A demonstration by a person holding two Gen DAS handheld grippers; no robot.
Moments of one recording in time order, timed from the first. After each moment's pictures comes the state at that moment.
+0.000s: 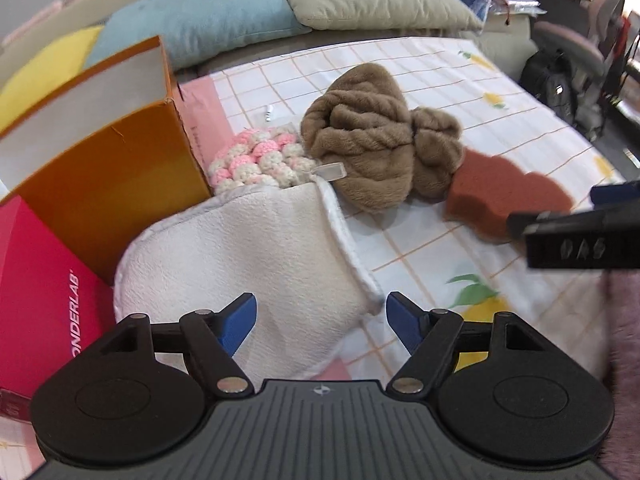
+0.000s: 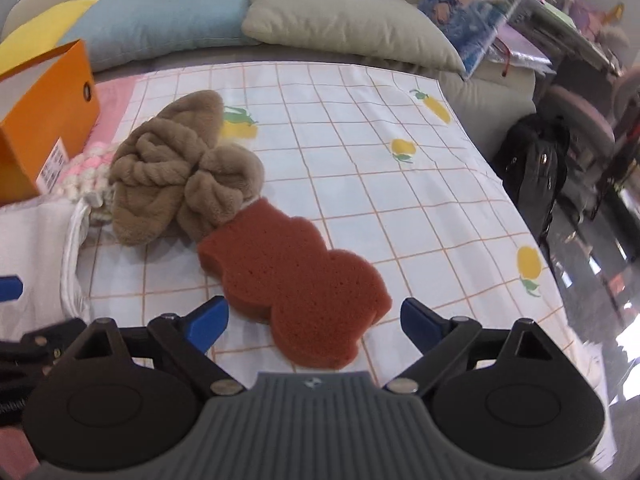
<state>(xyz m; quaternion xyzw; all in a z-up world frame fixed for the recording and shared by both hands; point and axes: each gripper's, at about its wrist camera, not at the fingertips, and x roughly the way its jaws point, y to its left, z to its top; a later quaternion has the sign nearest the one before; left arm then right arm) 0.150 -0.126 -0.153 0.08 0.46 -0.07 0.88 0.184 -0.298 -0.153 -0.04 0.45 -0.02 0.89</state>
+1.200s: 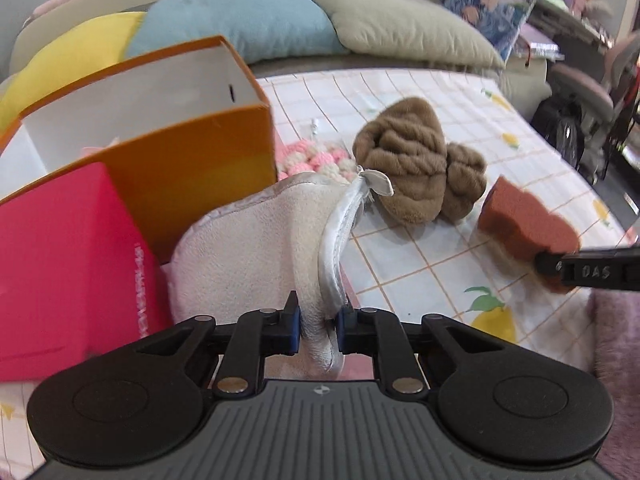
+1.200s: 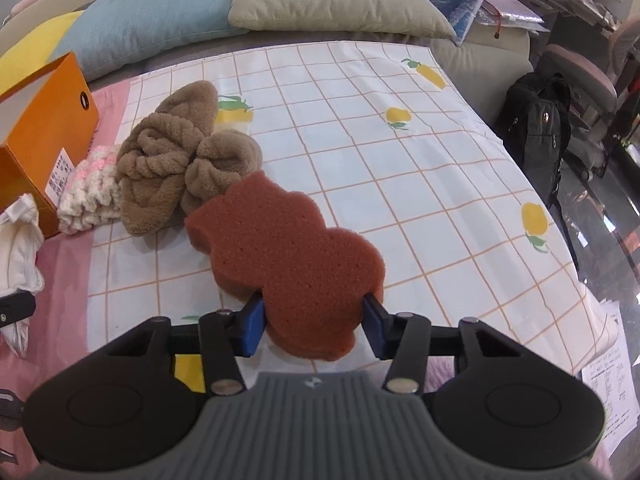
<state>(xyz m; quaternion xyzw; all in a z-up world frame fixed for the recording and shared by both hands) 0.130 -0.074 -0.120 0.00 0.45 -0.06 0.89 0.170 -0.306 -0.149 0.02 0.49 -0.02 0.87</state>
